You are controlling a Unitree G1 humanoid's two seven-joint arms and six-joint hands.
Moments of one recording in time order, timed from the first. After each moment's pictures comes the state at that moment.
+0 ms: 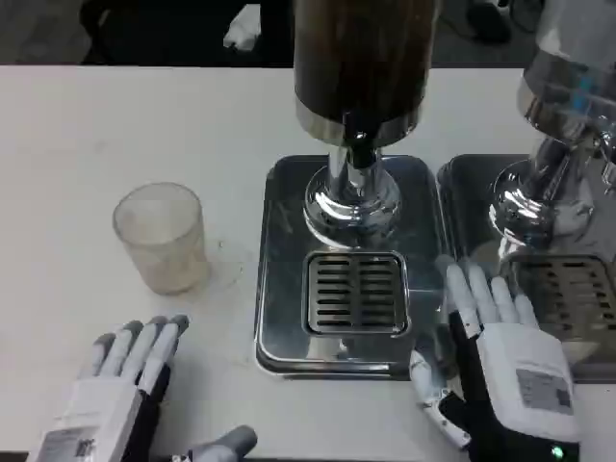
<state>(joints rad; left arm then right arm) 0.43 0.49 -0.22 0.05 0.86 -0.16 0.45 0.28 -0.20 0.41 0.00 -0.95 0.10 -0.52</state>
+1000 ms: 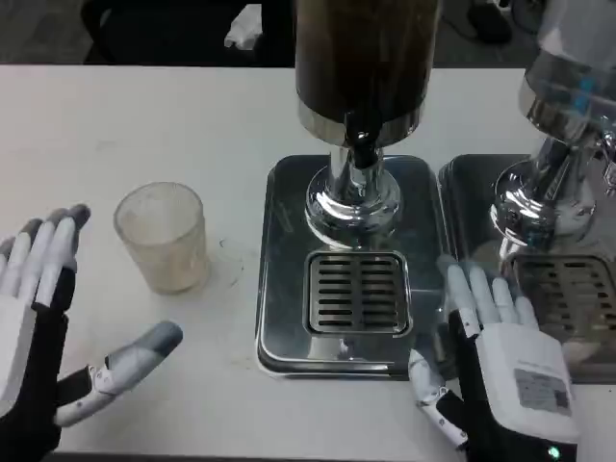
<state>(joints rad) 0.34 0.51 0.00 0.06 0.66 -0.36 0.53 0.28 -0.18 0.42 -0.01 -0.96 0.14 -0.52</state>
